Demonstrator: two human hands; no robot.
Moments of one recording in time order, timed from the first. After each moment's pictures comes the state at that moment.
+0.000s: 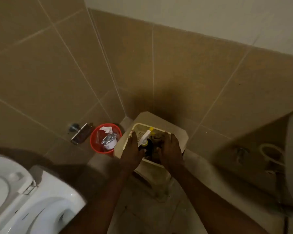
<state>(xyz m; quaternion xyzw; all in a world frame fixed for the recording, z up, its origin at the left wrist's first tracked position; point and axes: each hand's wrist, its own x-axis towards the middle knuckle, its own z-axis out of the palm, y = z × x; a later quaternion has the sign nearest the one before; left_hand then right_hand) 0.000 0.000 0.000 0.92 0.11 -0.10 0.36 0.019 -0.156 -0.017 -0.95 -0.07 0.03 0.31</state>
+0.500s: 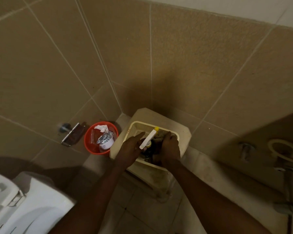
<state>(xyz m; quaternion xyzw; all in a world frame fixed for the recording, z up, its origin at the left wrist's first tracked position) 0.031 0.029 -0.041 0.91 -0.01 -0.09 0.40 0.053 -0.132 -0.065 -0.97 0.05 0.15 0.21</state>
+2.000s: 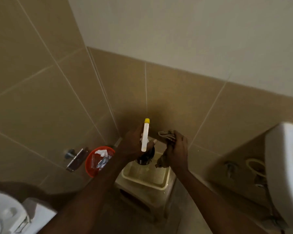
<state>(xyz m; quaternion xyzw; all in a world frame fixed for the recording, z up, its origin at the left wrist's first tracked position) 0.069 0.006 0.134 0.90 -0.11 0.02 0.42 0.057 -0.160 0.084 -0.85 0.07 -0.11 0.50</state>
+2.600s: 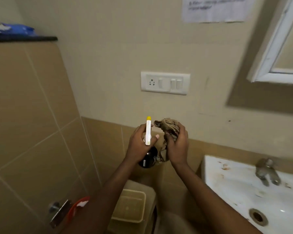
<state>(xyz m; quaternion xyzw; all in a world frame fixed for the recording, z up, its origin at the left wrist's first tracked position) 0.013 -0.107 0.378 0.78 -0.20 0.18 0.56 -0.010 -0.243 0.377 -0.75 0.02 -0.36 0.55</state>
